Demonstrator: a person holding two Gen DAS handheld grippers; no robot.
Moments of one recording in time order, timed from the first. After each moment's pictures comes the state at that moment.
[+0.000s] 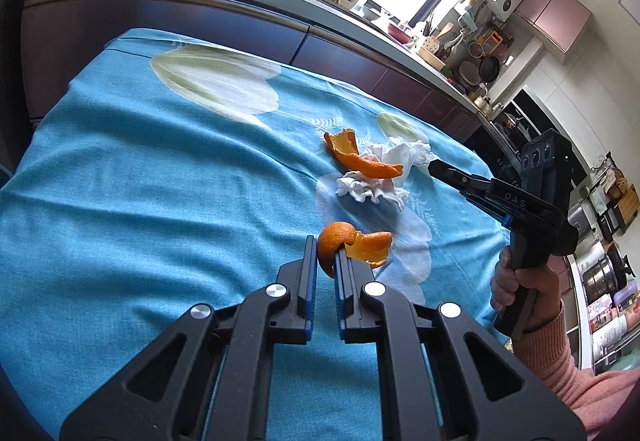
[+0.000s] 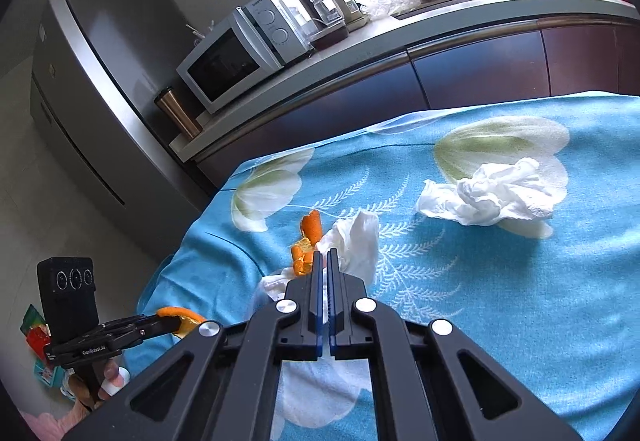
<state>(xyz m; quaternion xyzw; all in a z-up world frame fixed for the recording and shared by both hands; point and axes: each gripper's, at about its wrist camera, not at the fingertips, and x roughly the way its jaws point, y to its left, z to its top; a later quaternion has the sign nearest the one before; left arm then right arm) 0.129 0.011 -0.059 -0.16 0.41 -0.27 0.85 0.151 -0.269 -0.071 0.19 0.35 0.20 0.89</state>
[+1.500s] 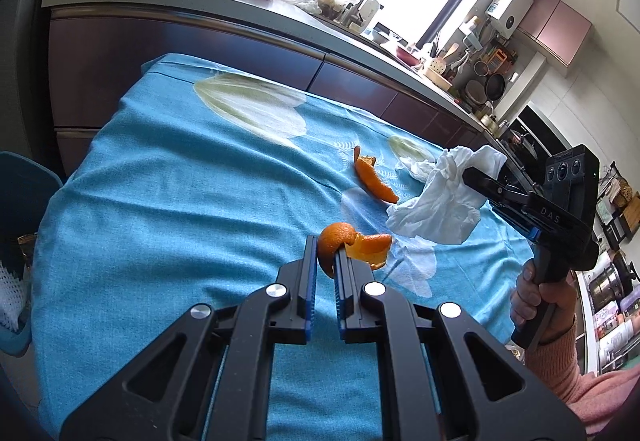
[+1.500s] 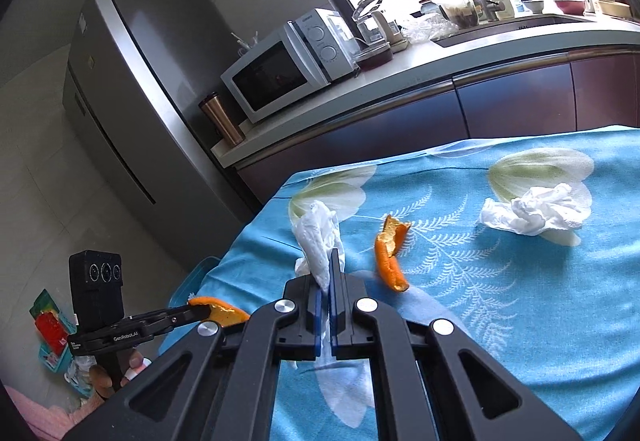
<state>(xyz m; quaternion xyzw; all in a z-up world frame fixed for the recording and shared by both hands) 0.098 0.055 -0.039 -0.16 0.38 -0.25 0.88 0.115 -0.230 -0.035 0.19 0.30 0.25 0.90</state>
